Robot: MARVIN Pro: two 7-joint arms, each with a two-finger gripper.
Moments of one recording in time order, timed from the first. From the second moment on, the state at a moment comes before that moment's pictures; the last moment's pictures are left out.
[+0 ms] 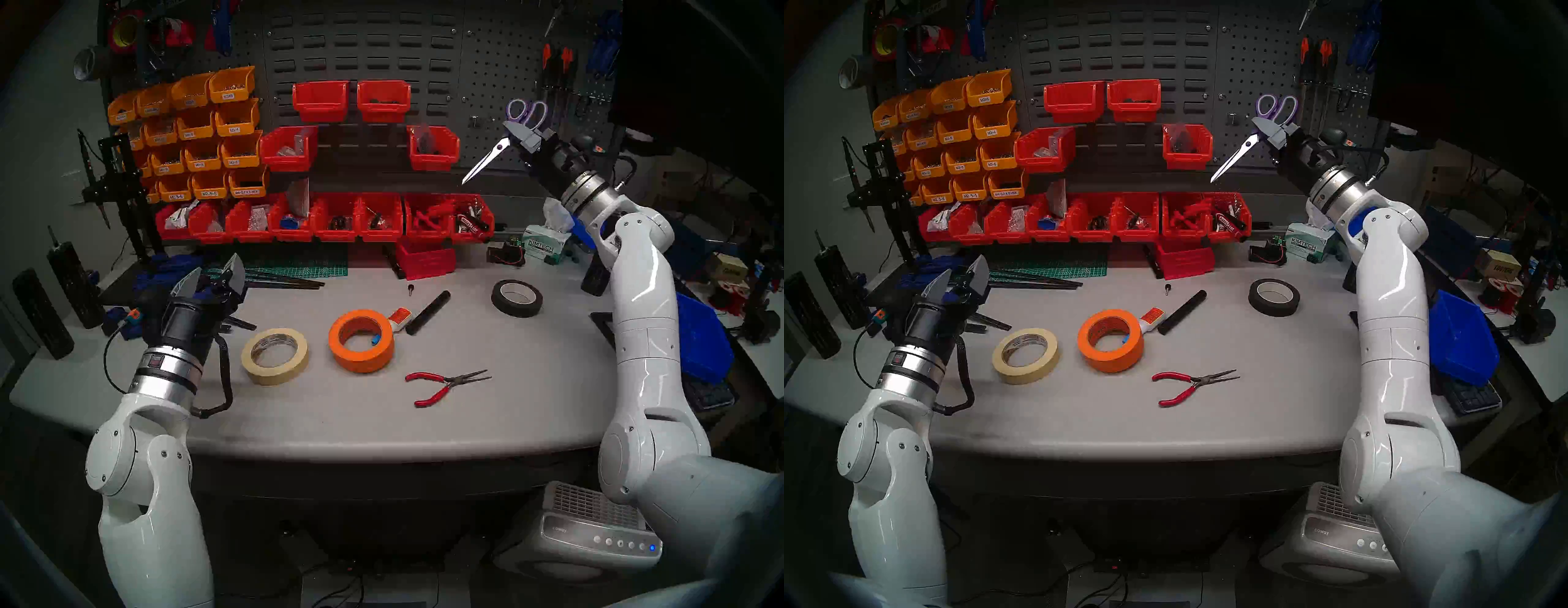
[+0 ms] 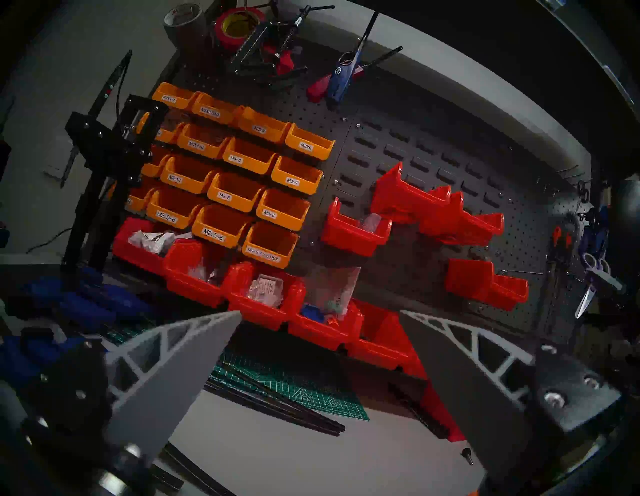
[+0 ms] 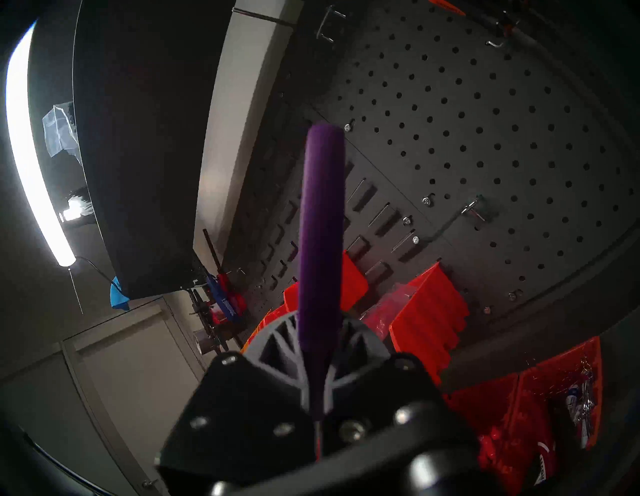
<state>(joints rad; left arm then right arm) 1.97 -1.71 -1.95 -2.29 -0.48 0.17 -0.31 -0.85 -1.28 1.72 -1.29 1.10 0.69 0.56</state>
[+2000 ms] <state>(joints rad) 1.98 -1.71 -1.95 -2.30 -0.50 0.13 -0.30 -0.54 -1.23 1.53 -0.79 1.09 0.66 0.79</state>
